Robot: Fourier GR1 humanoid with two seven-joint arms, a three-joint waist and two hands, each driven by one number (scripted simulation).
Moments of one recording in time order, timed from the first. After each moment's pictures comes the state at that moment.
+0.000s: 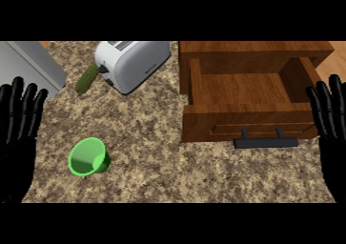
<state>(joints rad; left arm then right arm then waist) 0.02 0.08 0.02 -2.10 -0.01 -0.02 0.00 0.00 -0.09 0.01 -2.10 0.02 0.02 0.00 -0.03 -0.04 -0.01</state>
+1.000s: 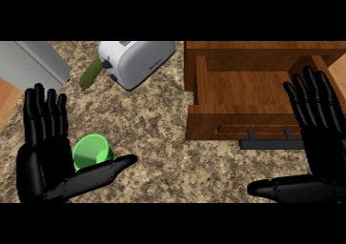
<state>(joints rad) 0.02 0.00 -0.21 -2.01 -0.09 0.47 -0.01 -0.08 -0.07 0.02 -2.05 -0.09 0.07 0.12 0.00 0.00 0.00</state>
